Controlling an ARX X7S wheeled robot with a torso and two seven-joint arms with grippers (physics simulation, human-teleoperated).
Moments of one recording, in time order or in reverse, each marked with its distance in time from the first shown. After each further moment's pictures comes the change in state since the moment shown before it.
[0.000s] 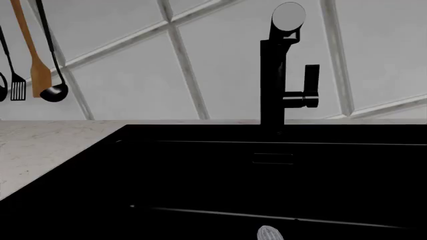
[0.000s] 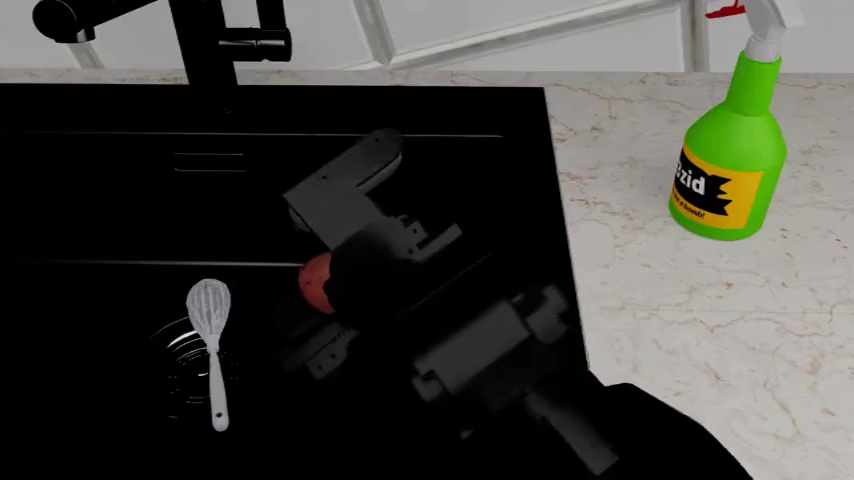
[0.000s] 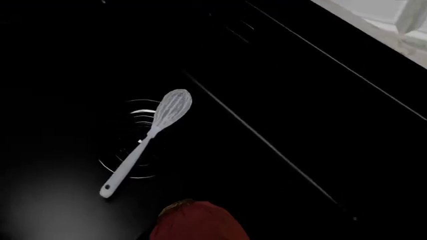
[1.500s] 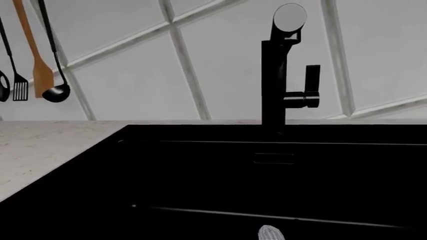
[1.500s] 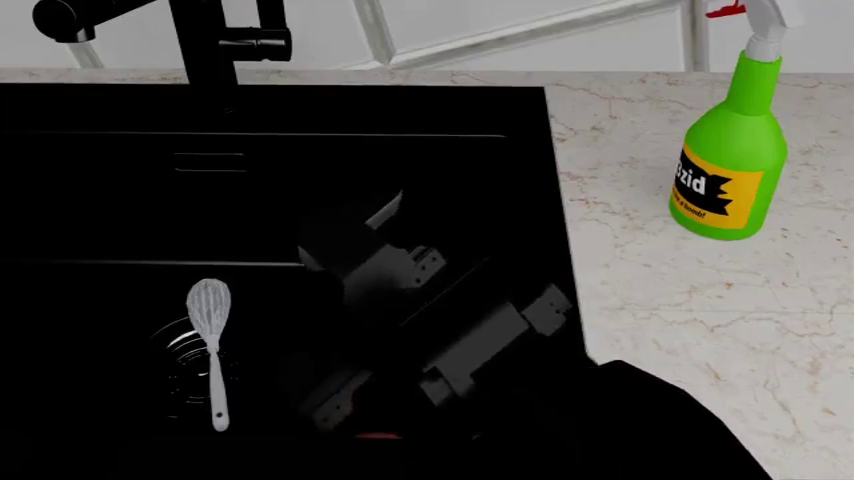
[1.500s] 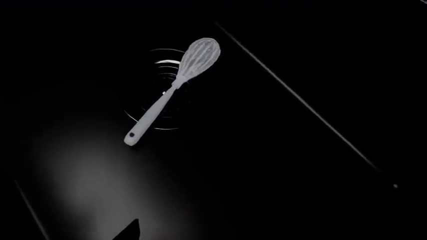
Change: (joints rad) left arm 0.012 -0.016 -0.002 0.013 -0.023 0.004 -0.019; right arm 0.057 -0.005 -0.315 0.086 0.259 -0.014 -0.093
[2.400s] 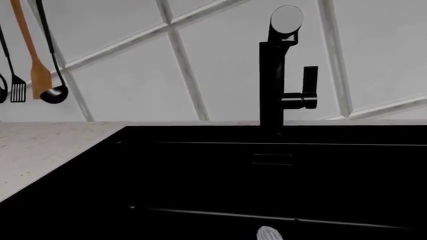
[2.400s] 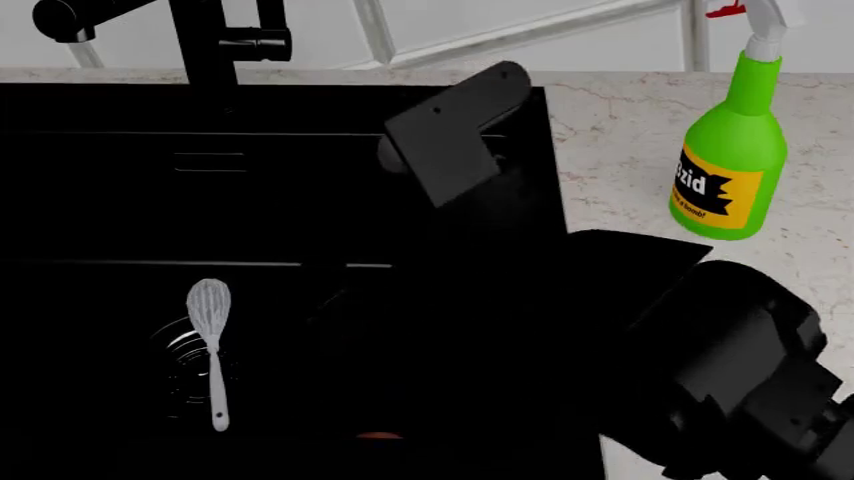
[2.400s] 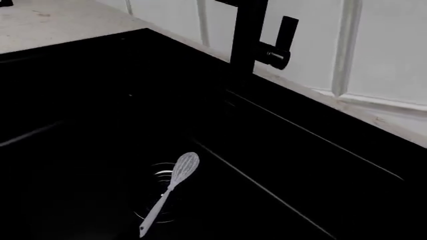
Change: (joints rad) left arm 0.002 -0.008 0.008 -0.003 -0.009 0.014 -0.005; right arm 0.002 0.509 0.261 -0.823 0.257 -0.033 0.406
